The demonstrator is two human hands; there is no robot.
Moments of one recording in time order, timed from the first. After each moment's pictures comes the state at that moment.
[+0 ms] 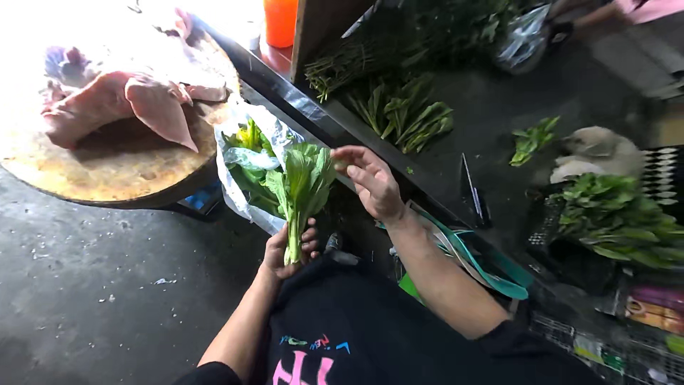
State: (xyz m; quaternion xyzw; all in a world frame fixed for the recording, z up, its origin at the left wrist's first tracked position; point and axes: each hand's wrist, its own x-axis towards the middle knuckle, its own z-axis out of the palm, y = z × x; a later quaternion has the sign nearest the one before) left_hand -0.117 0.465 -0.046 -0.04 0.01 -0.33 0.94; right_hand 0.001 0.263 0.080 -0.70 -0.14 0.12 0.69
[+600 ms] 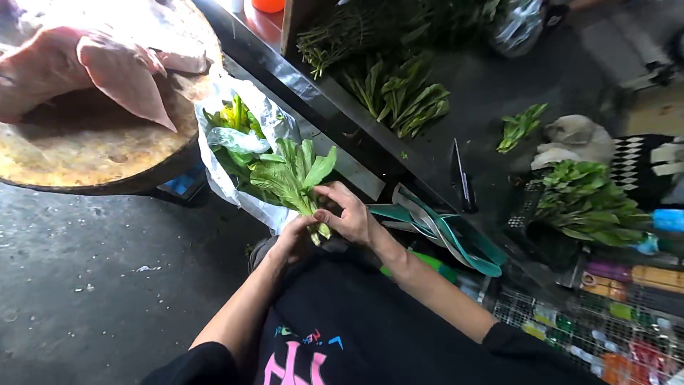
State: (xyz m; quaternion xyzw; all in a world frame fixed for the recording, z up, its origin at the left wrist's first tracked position) left_hand -0.115 0.429 -0.036 0.24 0.14 -0.33 0.90; right_hand -0.065 0.267 0.038 -0.86 -0.14 0.18 0.45
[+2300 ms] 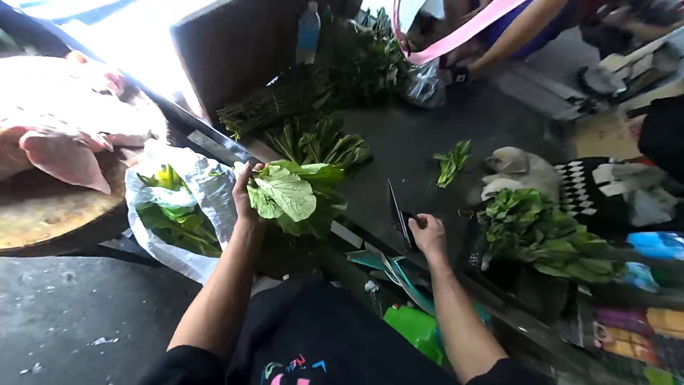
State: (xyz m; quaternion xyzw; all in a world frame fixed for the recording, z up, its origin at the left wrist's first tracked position) left_hand 0.039 0.265 0.049 0.23 0.04 0.03 0.97; right_hand -0.040 -0.182 0.008 -0.94 0.27 0.01 0.21
